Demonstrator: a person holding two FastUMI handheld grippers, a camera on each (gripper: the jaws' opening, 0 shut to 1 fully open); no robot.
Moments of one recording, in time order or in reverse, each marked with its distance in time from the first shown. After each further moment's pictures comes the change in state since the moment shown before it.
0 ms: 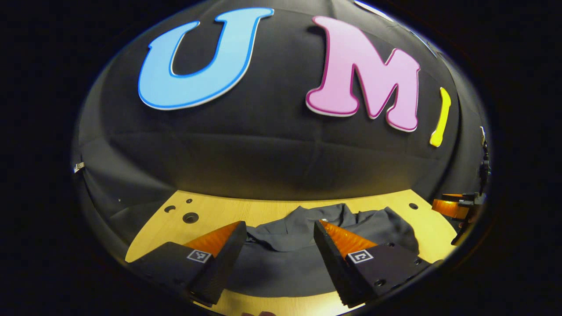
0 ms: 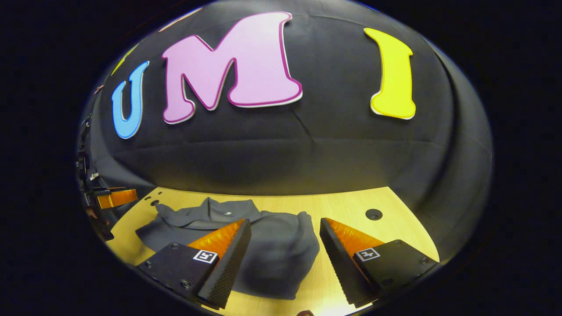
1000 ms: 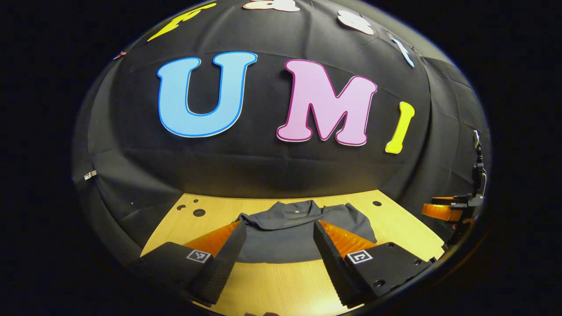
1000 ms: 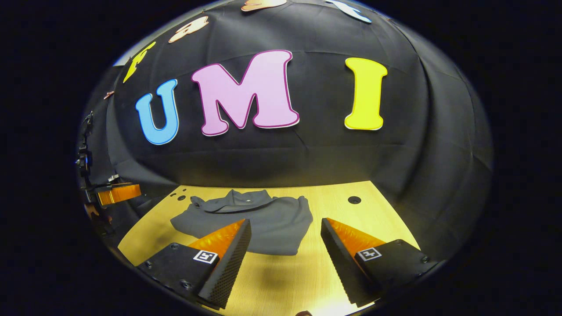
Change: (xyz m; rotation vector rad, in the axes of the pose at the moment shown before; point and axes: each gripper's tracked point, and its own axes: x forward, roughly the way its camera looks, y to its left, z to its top) left arm -0.171 -0.036 0.003 0.018 -0.022 -0.084; right arm -0.177 0.011 0.000 0.015 0.000 0.020
